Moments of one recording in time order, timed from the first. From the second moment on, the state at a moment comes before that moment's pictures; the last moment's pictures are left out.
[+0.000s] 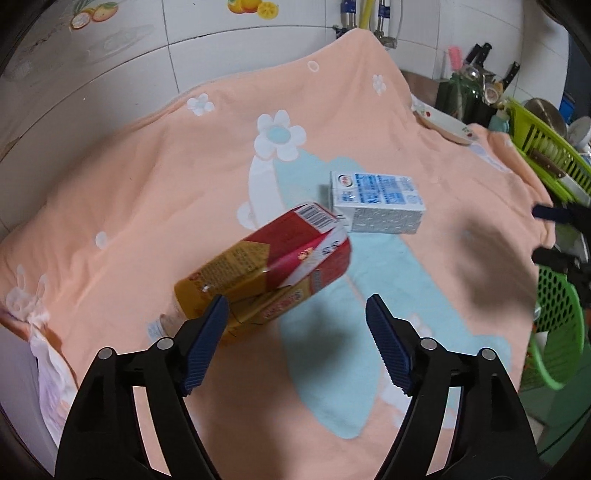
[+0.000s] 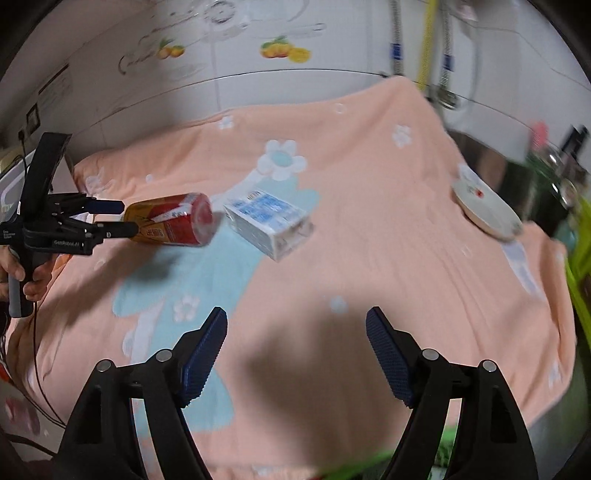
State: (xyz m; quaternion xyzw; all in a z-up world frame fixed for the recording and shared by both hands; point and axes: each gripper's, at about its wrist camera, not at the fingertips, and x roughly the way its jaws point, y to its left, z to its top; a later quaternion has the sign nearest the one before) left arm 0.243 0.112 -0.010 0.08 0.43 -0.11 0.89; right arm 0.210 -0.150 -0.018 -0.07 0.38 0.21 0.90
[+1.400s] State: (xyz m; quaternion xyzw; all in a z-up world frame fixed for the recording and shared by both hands) left arm 0.309 0.129 -0.047 0.20 0.45 -0.20 0.84; right arm 0.401 -0.023 -0.095 -0.22 0.46 0.33 0.79
